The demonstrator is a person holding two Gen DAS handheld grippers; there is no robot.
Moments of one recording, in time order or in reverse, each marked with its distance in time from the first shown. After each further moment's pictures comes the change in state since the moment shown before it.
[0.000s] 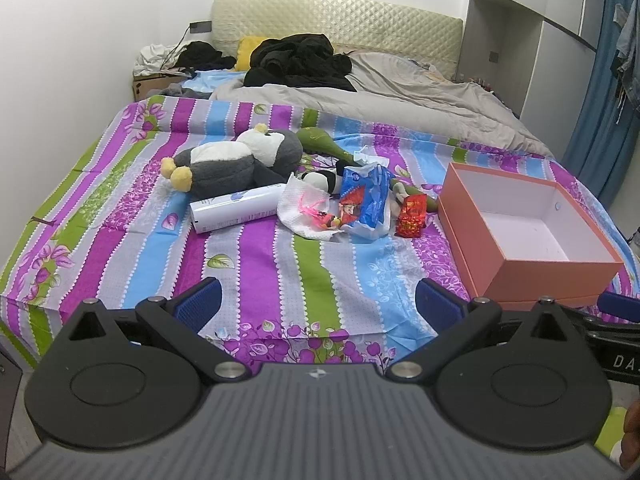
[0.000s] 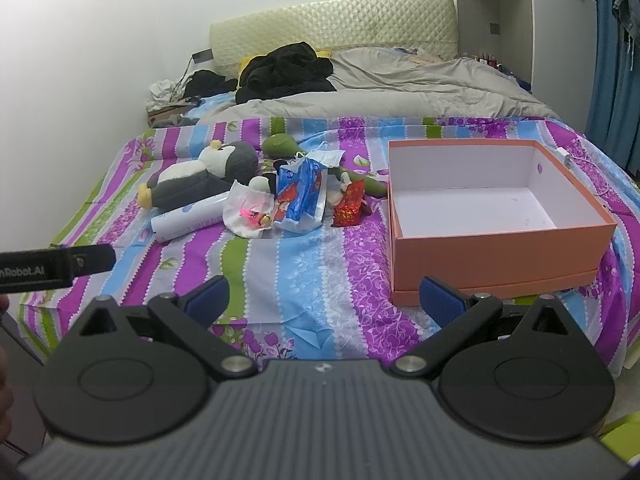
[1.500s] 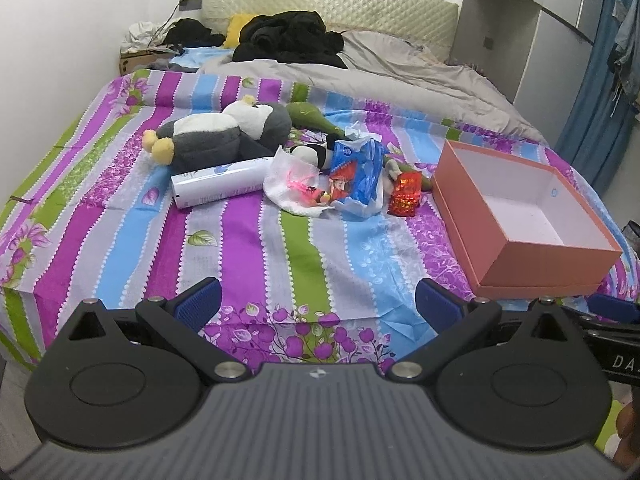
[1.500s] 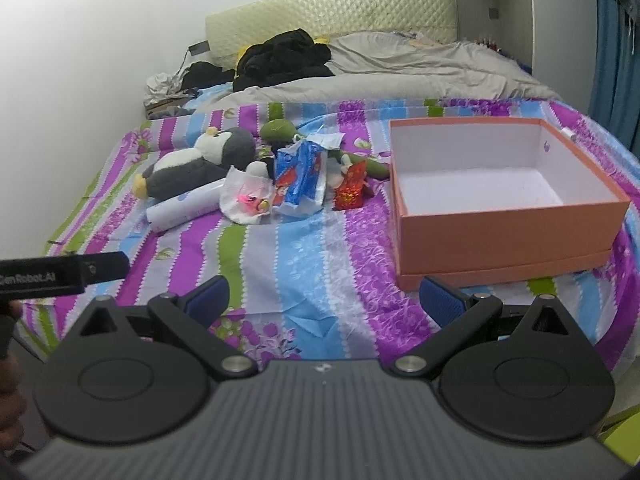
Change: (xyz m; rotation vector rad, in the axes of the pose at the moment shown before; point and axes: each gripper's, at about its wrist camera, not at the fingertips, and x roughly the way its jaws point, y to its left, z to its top) left arm 0.037 0.010 -0.011 -0.007 0.059 -0.046; right arm 0.023 -0.004 -0.012 0.015 0.030 -0.001
